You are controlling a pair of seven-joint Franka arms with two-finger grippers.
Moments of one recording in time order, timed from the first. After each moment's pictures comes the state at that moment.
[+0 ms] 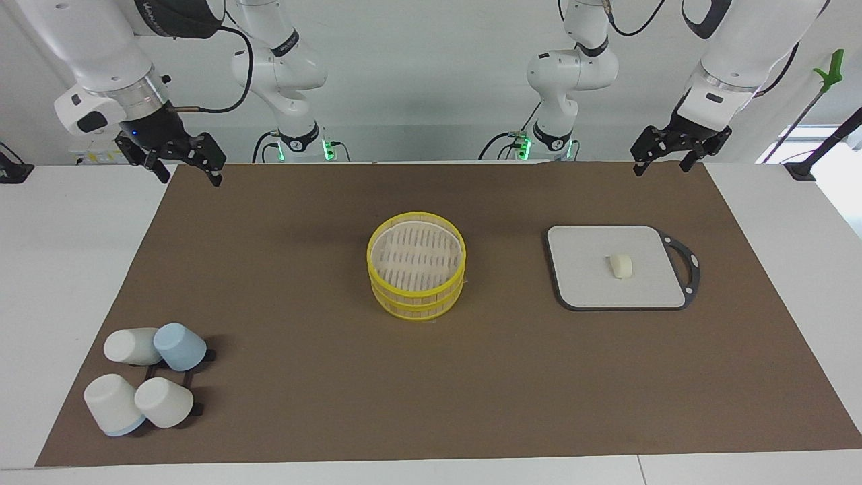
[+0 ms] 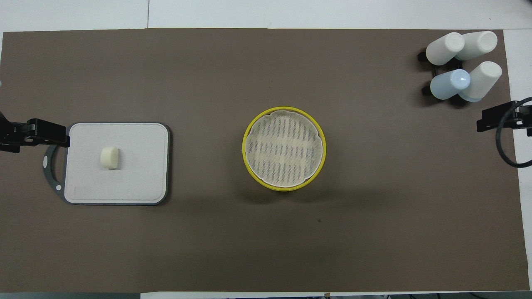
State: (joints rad) left arm -0.02 -0.08 -0.05 -1.65 -0.01 1.53 -0.09; right arm -0.01 -0.02 -0.05 -1.59 0.01 1.53 0.06
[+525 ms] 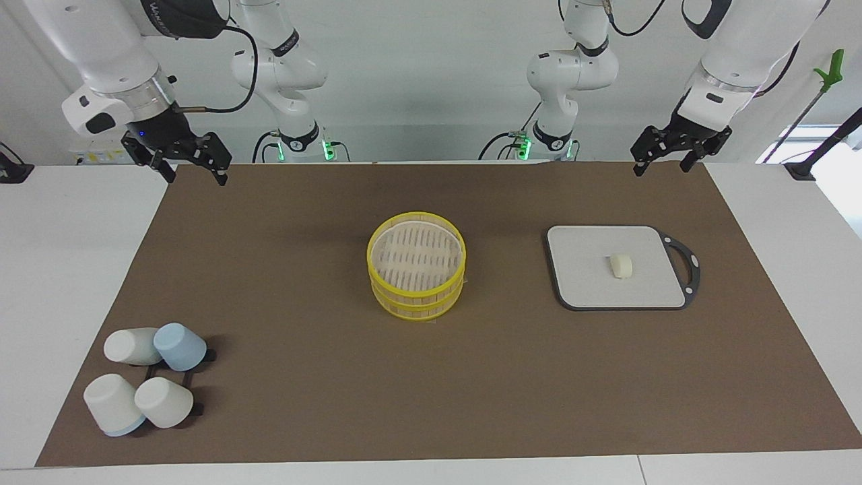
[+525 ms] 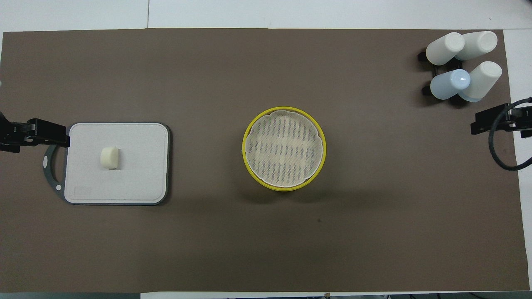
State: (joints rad) left arm -0.02 -0.08 -0.05 -1.65 -0.01 1.53 -0.09; right arm 0.00 -0.02 -0.03 -1.59 0.01 1.50 0.06
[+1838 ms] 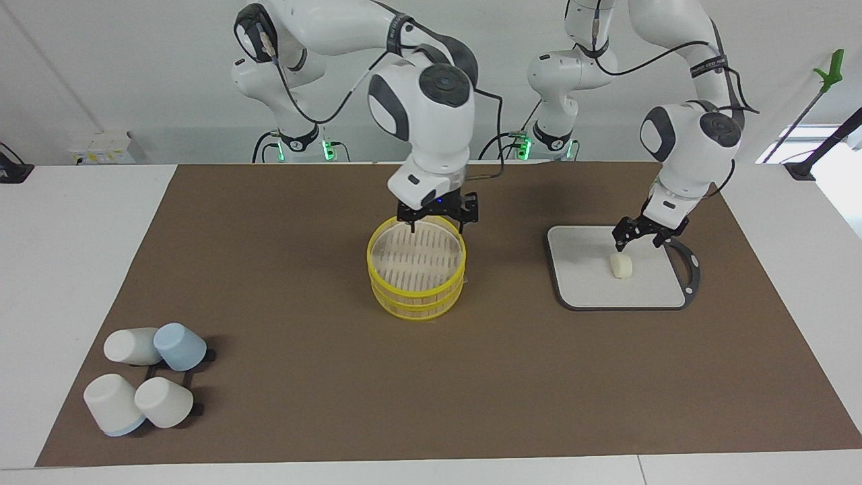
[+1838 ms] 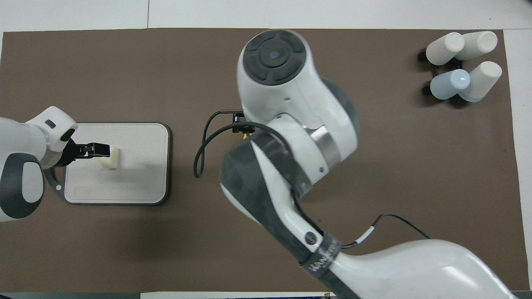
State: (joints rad) left arm 0.07 0.03 -0.04 -2.25 -0.01 2.32 0.01; right arm 0.59 0.58 0.13 -1.14 -0.08 1.68 0.76
